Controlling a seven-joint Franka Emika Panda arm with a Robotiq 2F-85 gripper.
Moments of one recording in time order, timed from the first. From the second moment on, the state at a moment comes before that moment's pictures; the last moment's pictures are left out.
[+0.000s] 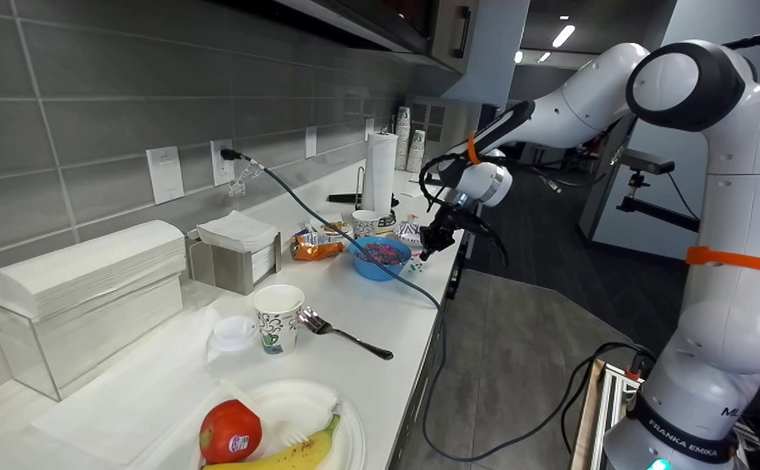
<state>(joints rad) -0.29 0.26 -0.07 -2.15 0.63 2.51 -0.41</state>
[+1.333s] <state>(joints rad) -0.30 0.31 -0.04 -2.14 0.71 2.57 -0.55</state>
